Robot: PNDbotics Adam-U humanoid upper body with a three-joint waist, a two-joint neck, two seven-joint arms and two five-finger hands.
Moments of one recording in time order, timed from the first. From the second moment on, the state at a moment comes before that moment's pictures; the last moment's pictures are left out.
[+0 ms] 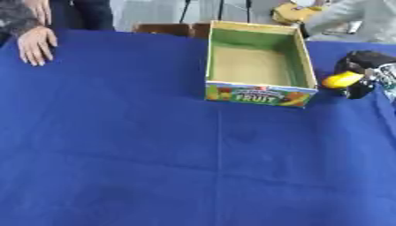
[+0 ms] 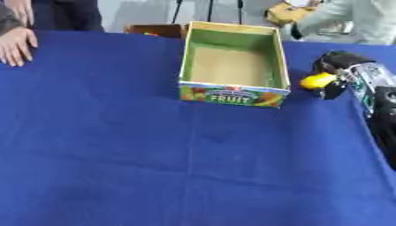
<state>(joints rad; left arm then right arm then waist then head) -0.25 0.38 0.07 -1.91 0.23 -0.04 0.09 -0.87 -0.74 0.02 -0.71 1.16 -0.19 0.27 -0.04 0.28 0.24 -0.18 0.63</state>
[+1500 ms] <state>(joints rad) -0.24 0.38 0.07 -1.91 0.23 -0.04 0.09 -0.87 -0.74 0.03 -0.77 1.16 -0.20 0.23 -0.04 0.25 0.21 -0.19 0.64</state>
